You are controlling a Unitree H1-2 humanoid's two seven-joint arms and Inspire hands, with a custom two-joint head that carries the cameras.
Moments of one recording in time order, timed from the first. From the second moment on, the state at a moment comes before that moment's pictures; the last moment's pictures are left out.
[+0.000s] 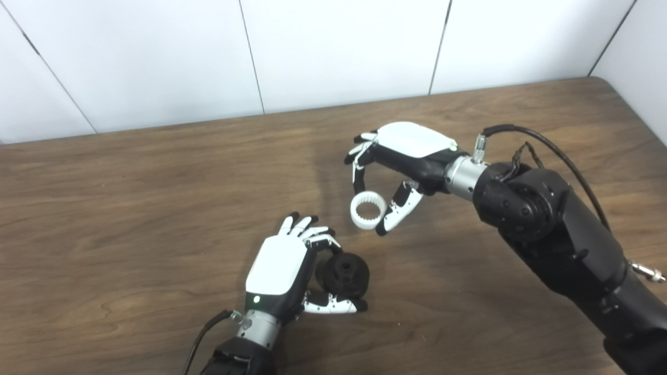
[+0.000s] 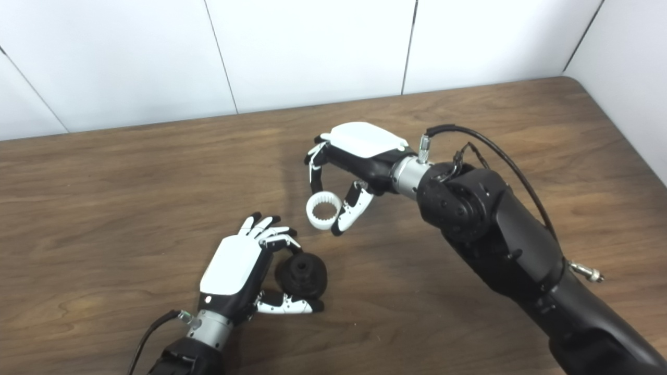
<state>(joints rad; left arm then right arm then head) 0.02 0.12 -0.53 -0.20 1.00 0.12 -0.06 -0.45 -0.49 0.41 -0.51 -0.71 0.41 0.75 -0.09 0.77</state>
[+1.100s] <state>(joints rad) 0.01 0.12 -0.53 -0.20 1.00 0.14 -0.08 -0.38 -0.43 0.44 -0.53 -0.72 0.38 0.79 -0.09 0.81</state>
